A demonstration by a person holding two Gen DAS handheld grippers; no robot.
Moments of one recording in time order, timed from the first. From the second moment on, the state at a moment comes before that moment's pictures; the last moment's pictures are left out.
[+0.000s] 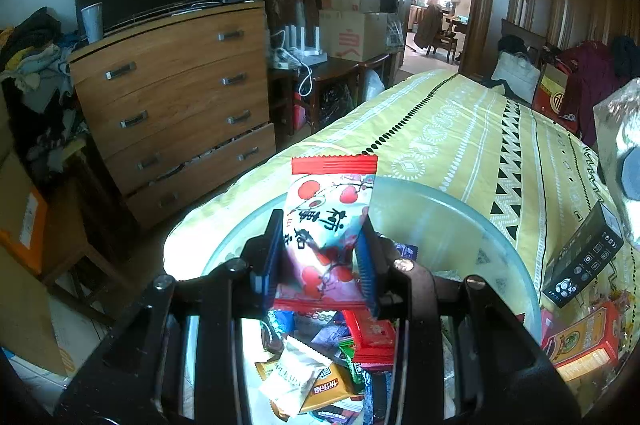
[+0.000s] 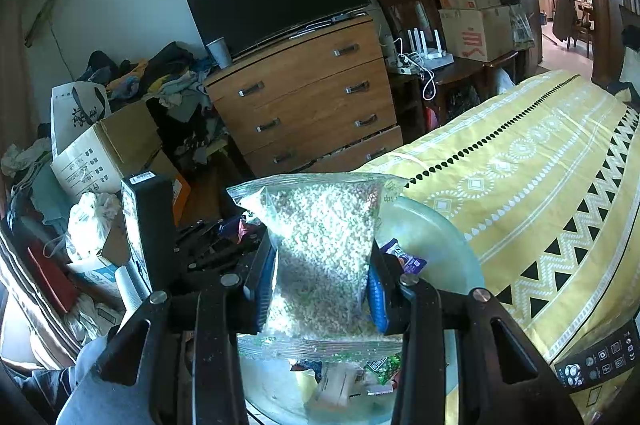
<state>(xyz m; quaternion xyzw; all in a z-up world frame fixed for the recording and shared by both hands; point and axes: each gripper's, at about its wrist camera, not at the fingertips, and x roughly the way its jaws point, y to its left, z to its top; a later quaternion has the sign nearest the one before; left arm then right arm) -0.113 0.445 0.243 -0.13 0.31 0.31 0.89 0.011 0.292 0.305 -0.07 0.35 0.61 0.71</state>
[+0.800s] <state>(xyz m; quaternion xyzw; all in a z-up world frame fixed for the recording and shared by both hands) -0.112 0.442 0.238 -0.13 0.31 0.30 0.89 0.008 0.297 0.293 -0.07 0.36 0.61 0.71</state>
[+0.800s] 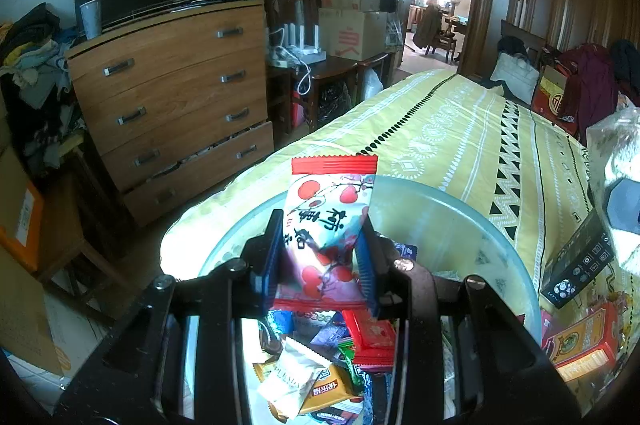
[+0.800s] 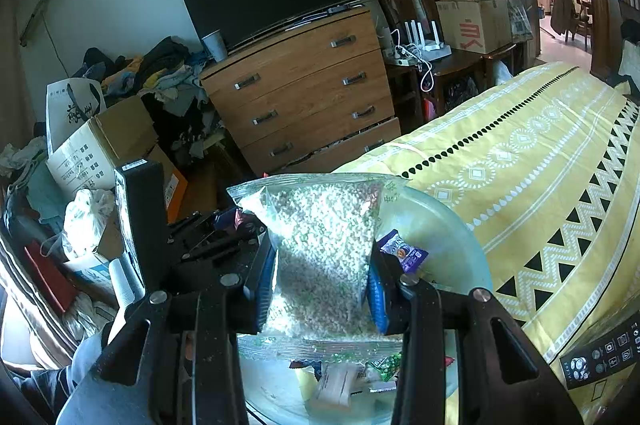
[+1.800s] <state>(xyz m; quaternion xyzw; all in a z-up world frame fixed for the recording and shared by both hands) -0.110 0.440 0.235 -0.13 0.31 0.30 0.89 0.012 0.298 0.280 -0.07 0.36 0.60 0.71</state>
